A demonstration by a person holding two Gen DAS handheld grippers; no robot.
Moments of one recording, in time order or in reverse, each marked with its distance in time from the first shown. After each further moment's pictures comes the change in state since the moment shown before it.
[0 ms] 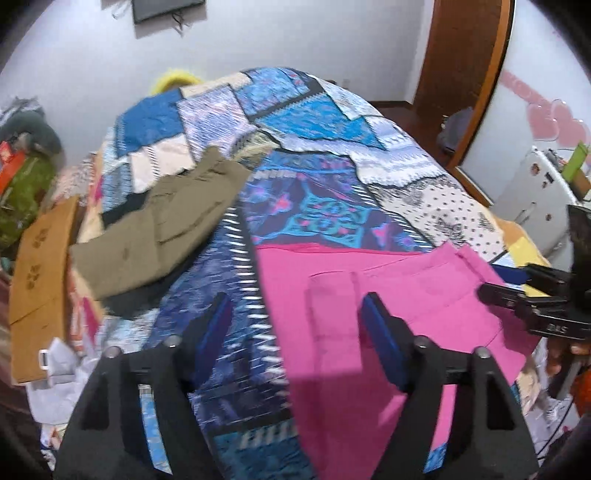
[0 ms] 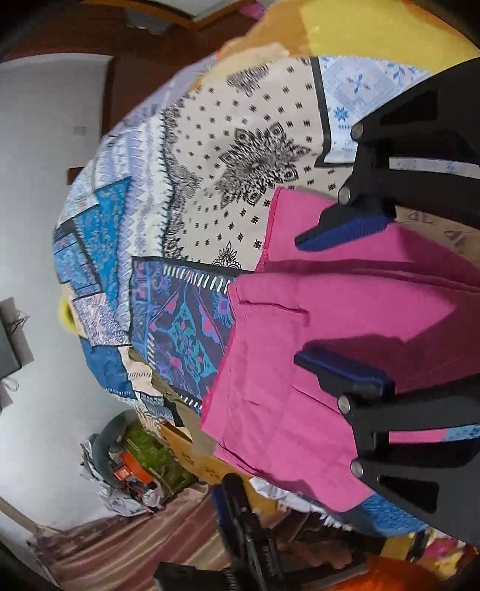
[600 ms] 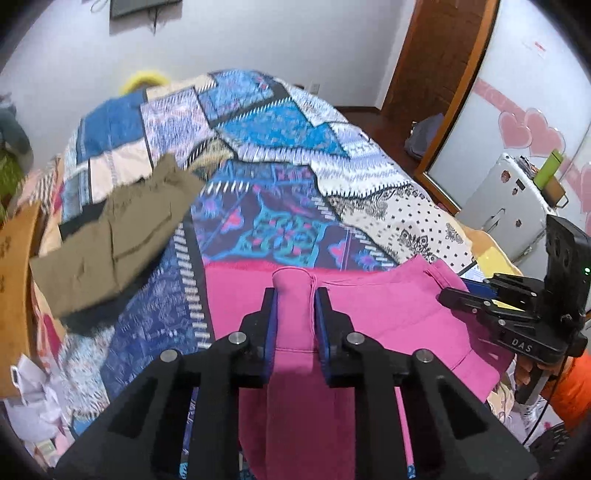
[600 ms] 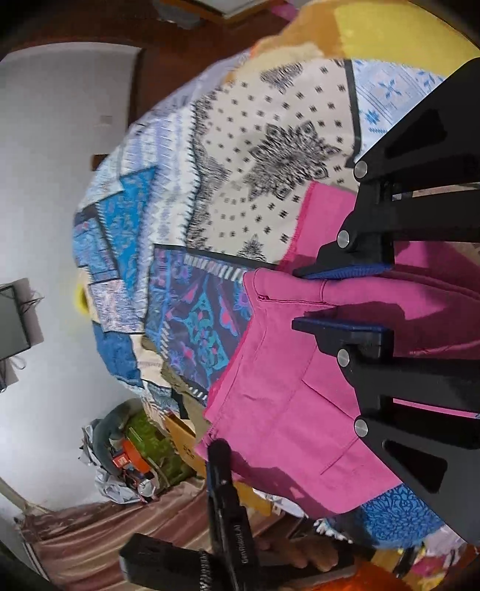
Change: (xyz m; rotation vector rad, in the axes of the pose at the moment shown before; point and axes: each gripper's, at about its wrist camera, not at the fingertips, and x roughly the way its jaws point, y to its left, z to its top) left arm 0.008 -0.018 0.015 0.018 -0.040 -0.118; right arm -0.006 0.011 0.003 -0.109 -0.085 -0.022
